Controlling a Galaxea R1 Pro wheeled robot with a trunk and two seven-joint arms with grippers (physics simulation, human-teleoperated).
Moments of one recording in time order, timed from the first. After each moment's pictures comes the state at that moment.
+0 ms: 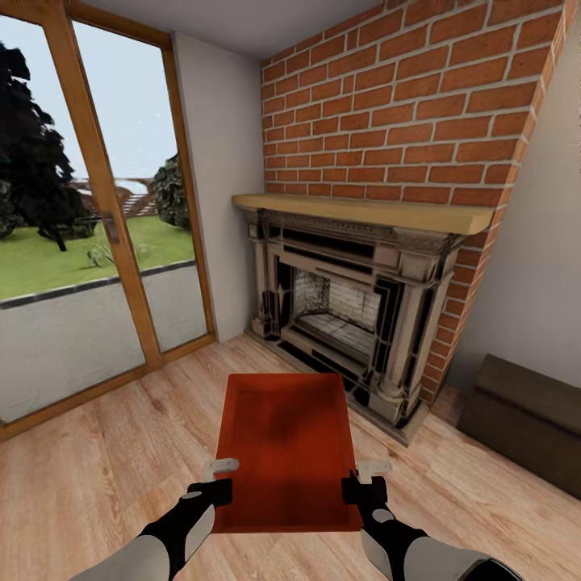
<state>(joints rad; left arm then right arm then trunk) -0.63 -0.10 -0.02 -0.23 0.11 0.05 0.15 -0.68 0.12 0.47 -0.01 -0.37 -0.35 -0.18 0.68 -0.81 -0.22</state>
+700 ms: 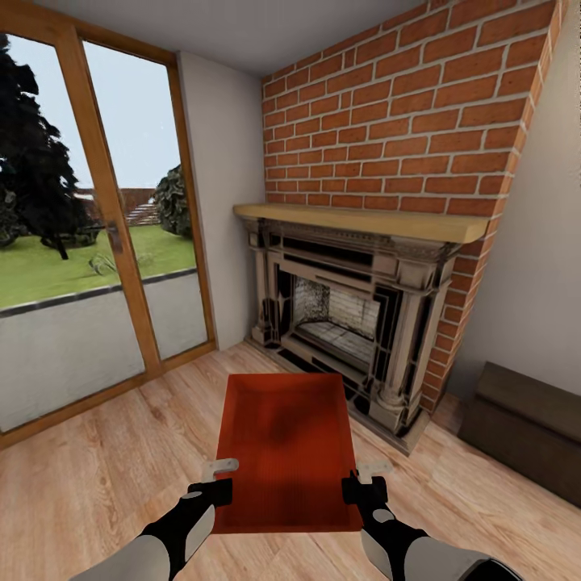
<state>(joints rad) -0.63 -0.10 -0.02 -0.23 0.11 0.05 0.15 -0.68 0.12 0.47 -0.01 -0.37 -0.35 -0.18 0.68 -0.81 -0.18</state>
